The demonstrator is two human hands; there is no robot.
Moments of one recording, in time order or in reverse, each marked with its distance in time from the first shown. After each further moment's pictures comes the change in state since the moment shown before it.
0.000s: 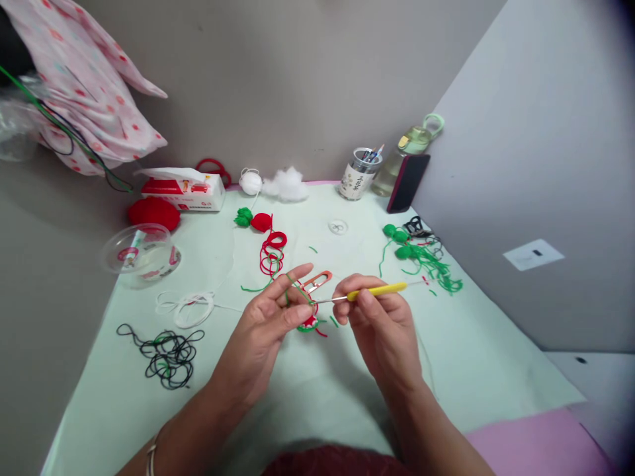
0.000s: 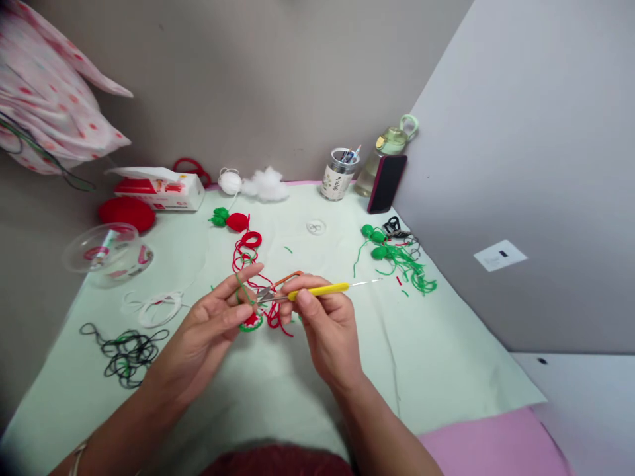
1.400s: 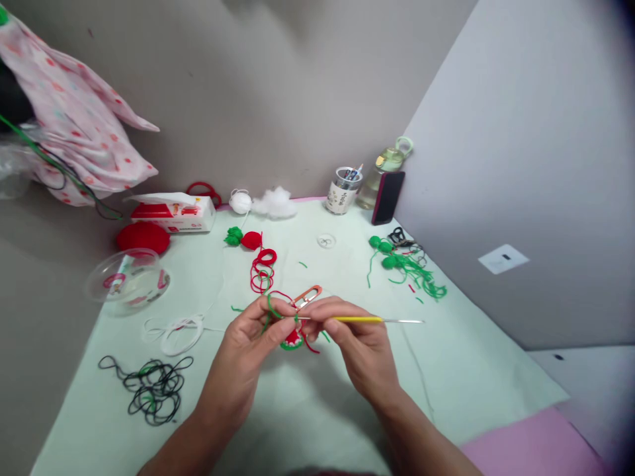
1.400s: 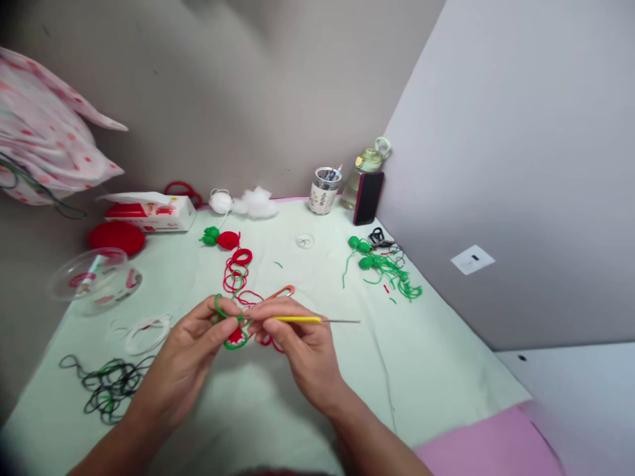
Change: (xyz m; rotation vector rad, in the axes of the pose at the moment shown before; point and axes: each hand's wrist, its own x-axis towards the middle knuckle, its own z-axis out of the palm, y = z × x) left_hand 0.000 0.000 -0.005 0.251 0.005 0.152; right_hand -0.007 0.010 -0.001 -0.245 -0.114 -0.108
